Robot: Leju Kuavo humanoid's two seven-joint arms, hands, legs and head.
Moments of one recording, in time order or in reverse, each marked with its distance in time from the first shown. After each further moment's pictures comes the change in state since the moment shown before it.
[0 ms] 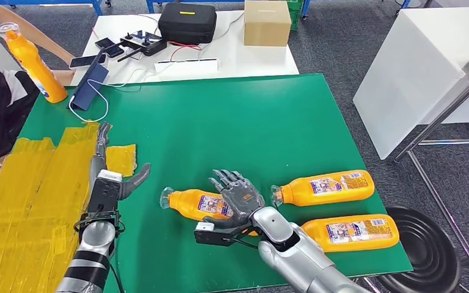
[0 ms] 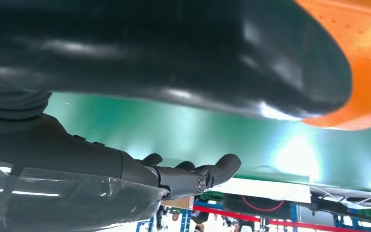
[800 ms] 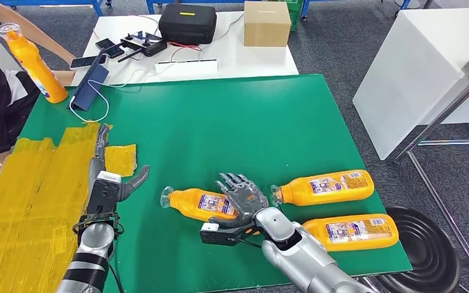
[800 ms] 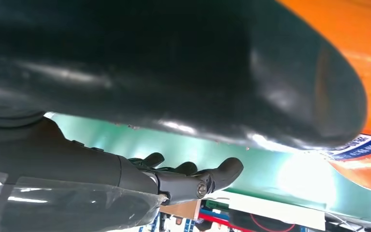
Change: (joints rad) left arm 0.010 0.000 0.010 -0.005 -0.006 -0.006 0.009; right arm -0.021 -0.001 -0.006 0.084 0.043 0.046 0.028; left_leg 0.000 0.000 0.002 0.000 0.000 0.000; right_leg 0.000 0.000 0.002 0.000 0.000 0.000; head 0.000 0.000
